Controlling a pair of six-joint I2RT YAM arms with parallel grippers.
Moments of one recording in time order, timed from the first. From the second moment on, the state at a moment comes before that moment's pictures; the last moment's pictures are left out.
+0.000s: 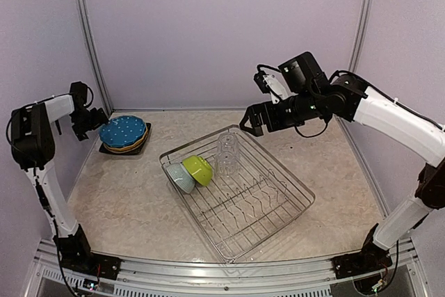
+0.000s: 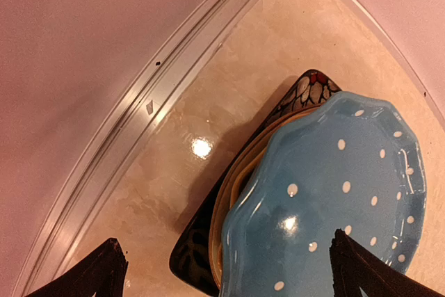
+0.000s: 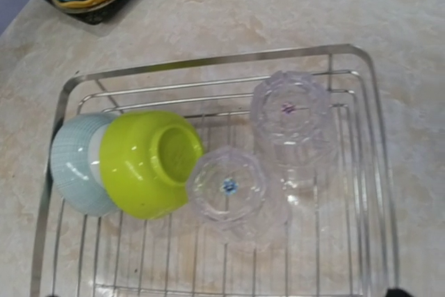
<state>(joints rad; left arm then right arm) 0.23 1.98 1.56 -0.59 0.00 -0.46 0.84 1.53 1.59 -0.74 0.01 0.31</state>
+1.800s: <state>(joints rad) -0.33 1.31 1.43 -0.89 -0.07 -0.63 0.77 1.83 1.62 -0.74 -0.07 0.12</state>
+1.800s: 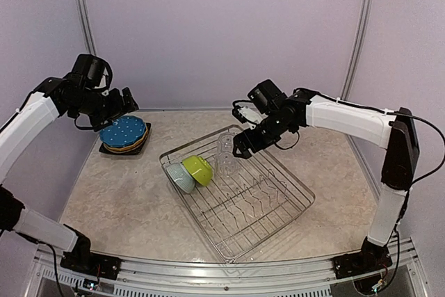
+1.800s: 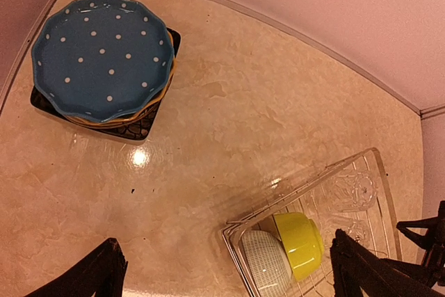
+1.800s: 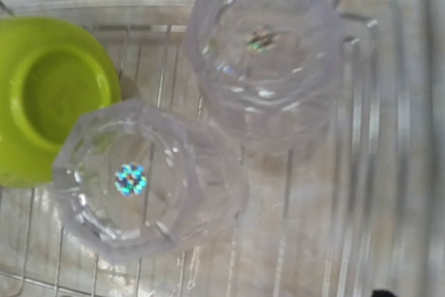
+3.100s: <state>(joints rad) -0.26 1.33 1.42 -0.89 -0.03 -0.63 0.86 2.13 1.83 -0.77 -0.02 0.00</state>
